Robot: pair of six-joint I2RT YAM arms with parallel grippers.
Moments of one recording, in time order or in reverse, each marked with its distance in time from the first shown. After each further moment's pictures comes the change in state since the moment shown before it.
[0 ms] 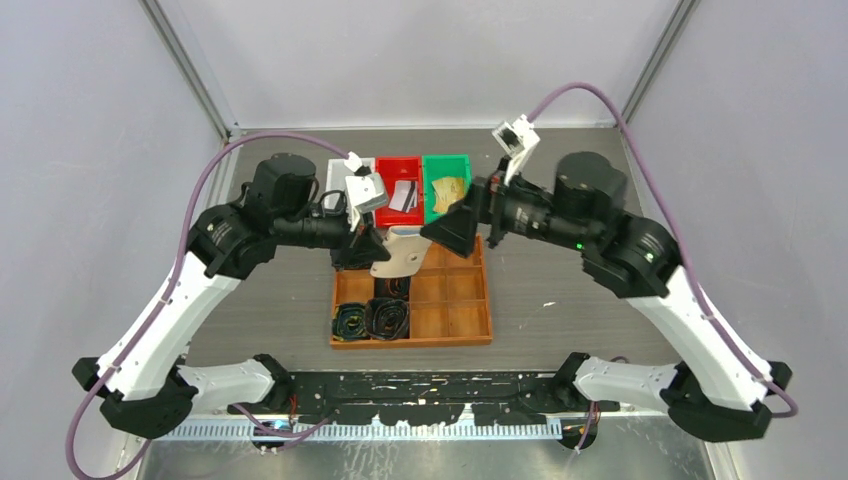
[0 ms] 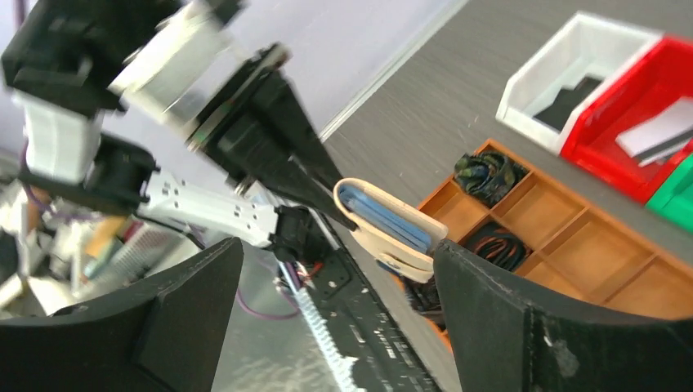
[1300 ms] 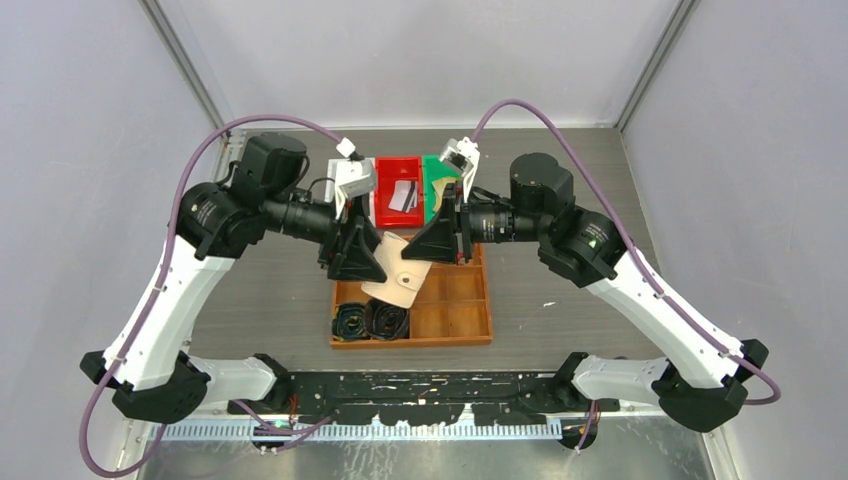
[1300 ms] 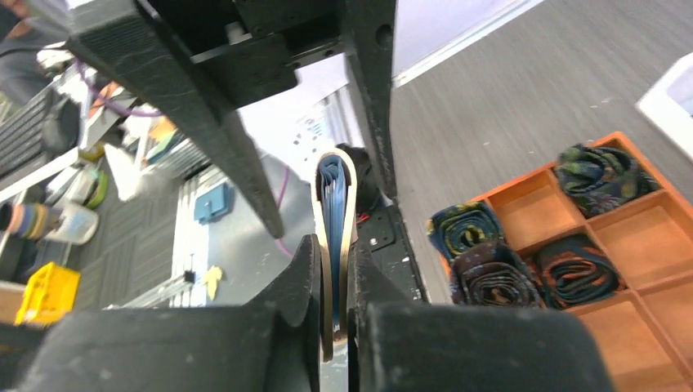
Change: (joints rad) left arm 0.075 0.116 0.236 -0.273 0.351 -0.013; right arm -0.006 0.029 -0.162 0.186 -0.397 -0.117
